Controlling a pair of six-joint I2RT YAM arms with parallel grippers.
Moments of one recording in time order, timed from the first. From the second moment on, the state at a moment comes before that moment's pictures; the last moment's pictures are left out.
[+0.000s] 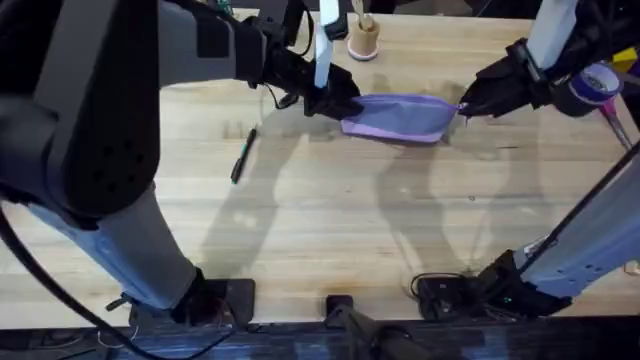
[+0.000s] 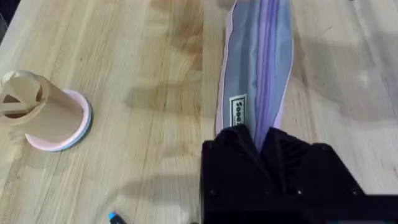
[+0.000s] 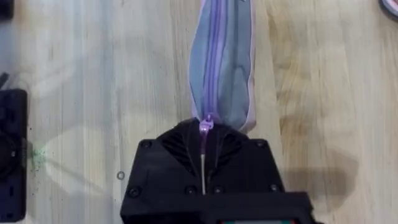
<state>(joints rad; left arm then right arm) -0.35 1.93 1.20 -0.23 0.90 0.92 -0.35 2.03 1.73 -1.63 -0.65 -1.90</state>
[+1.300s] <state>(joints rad) -0.33 1.93 1.20 -0.23 0.89 0.92 0.12 2.03 1.84 -1.43 -0.57 -1.49</state>
